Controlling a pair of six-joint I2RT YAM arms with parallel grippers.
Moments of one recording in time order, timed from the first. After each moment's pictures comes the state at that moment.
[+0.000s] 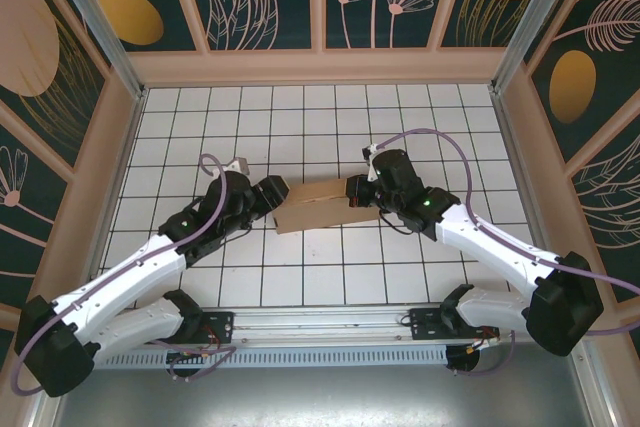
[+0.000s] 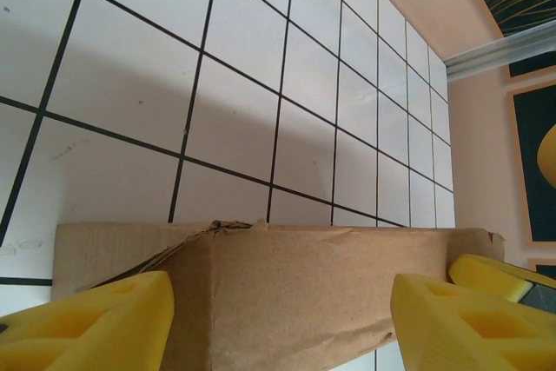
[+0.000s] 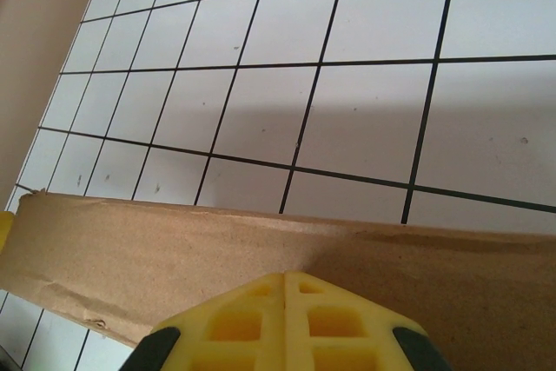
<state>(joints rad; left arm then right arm) -0.71 0.99 0.69 -0.27 -0.08 -1.10 0.72 1.18 0.82 -0.27 -0.07 0.61</state>
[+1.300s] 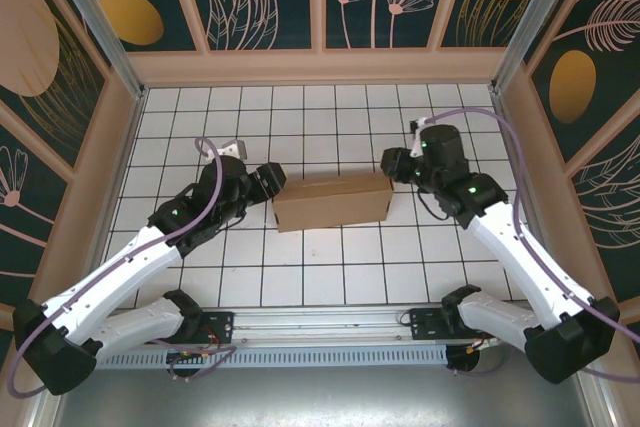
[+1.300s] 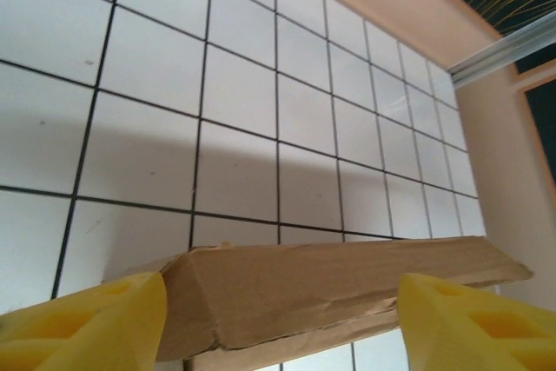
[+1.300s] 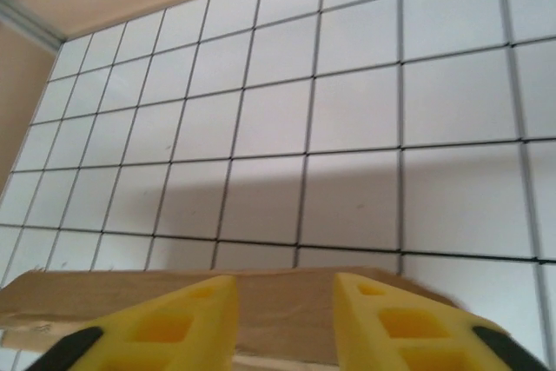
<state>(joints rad) -0.70 1.00 0.88 -0.45 -0.16 -0.91 0.45 1.04 1.01 -0.57 -0.05 0.50</state>
